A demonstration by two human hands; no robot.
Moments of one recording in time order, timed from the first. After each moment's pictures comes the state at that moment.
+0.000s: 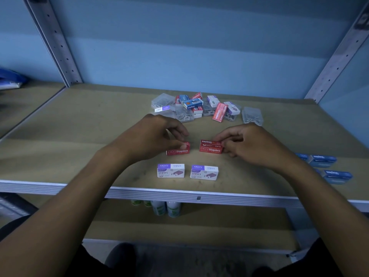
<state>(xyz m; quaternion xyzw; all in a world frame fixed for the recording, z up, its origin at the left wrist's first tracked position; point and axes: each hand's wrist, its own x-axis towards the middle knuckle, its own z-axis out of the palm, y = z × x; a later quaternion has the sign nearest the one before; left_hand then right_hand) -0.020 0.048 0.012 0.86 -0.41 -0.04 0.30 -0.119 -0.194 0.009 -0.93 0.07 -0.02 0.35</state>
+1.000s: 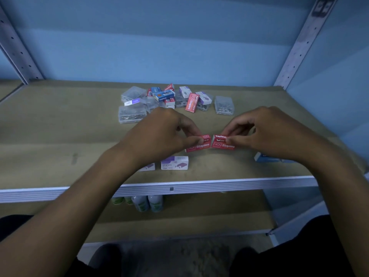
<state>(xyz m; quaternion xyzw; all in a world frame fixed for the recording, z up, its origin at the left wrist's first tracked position) -0.068 -0.016 0.022 0.83 -0.45 -0.02 0.33 -0.184 -0.238 0.050 -0.97 0.01 -0.06 0.22</state>
